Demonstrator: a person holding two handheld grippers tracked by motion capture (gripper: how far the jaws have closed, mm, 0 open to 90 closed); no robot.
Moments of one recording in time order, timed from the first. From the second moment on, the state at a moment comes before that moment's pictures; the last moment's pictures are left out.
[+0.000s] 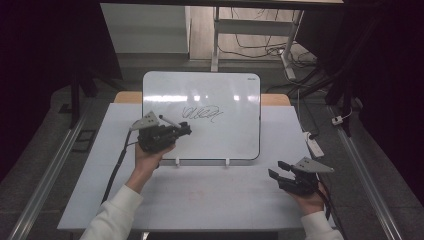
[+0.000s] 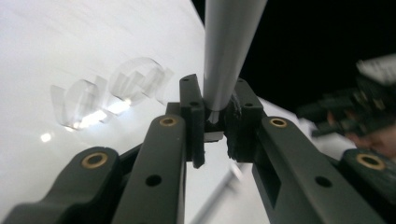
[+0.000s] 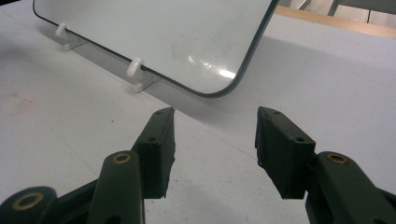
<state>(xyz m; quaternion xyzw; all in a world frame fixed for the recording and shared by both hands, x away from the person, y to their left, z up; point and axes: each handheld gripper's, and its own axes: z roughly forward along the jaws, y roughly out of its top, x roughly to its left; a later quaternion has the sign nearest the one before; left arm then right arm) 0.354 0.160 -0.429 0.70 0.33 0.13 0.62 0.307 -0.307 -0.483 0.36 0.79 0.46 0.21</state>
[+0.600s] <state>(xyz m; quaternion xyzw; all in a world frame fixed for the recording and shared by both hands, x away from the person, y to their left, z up) 0.431 0.165 -0.445 0.69 0.39 0.23 0.57 0.310 -0.300 -0.488 0.34 0.81 0.44 0.21</state>
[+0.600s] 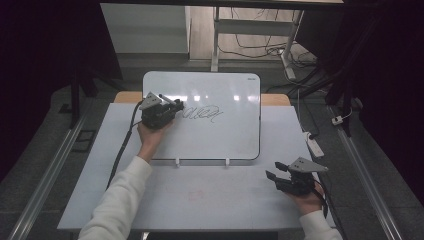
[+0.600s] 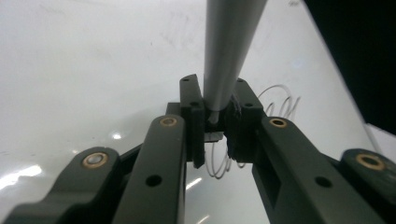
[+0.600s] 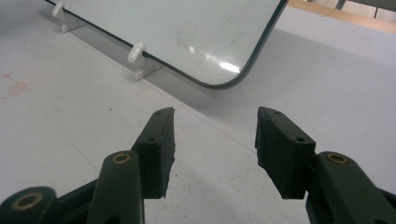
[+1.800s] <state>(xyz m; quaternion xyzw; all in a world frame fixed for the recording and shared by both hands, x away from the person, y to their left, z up) 0.427 0.135 -0.461 0.71 0.36 0.28 0.54 0.309 -0.298 -0.490 0.34 0.81 0.44 0.21</state>
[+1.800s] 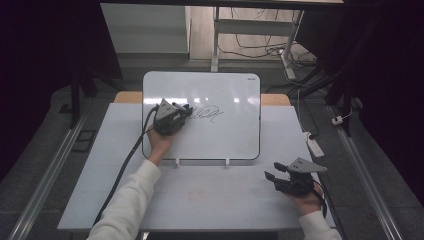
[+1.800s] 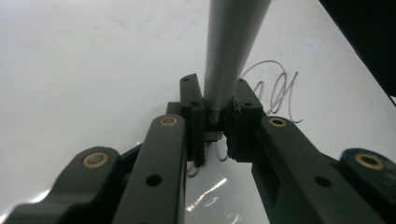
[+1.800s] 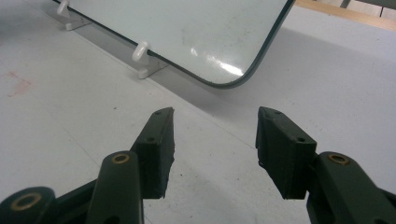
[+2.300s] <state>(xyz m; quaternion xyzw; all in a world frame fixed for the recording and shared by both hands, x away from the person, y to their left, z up) 0.428 0.146 -0.461 0.68 0.38 0.27 0.56 0.310 -0.299 -0.492 0.34 0.81 0.43 0.20</state>
